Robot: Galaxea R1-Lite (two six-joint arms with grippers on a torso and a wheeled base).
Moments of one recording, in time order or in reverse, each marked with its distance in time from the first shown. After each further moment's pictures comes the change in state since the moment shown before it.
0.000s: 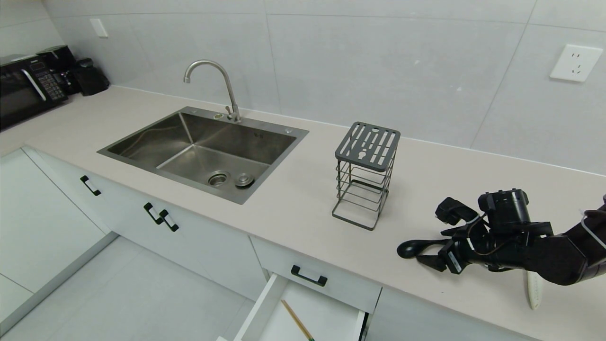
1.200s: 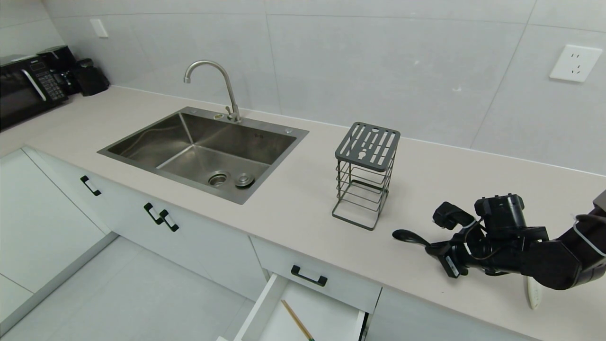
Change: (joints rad) left arm 0.000 0.000 0.000 0.000 0.000 0.001; right arm 0.006 0.028 0.023 -0.032 -0.003 -0.008
